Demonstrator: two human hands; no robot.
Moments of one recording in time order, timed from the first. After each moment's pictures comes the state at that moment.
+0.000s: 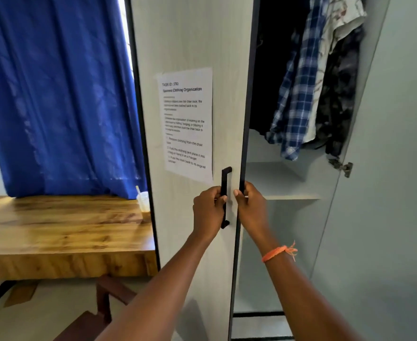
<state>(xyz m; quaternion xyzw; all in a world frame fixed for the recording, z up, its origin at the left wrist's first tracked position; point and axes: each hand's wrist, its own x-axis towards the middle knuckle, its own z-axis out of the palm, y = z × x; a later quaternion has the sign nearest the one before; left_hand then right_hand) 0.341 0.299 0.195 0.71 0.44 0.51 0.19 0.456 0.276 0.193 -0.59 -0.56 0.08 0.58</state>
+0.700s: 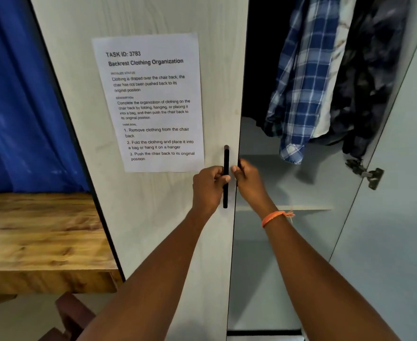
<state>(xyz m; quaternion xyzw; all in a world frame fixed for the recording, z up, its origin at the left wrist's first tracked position) 0.493 0.488 0.202 0.71 0.45 0.49 0.23 0.622 0.495 0.195 -0.57 -0.61 0.15 0.53</state>
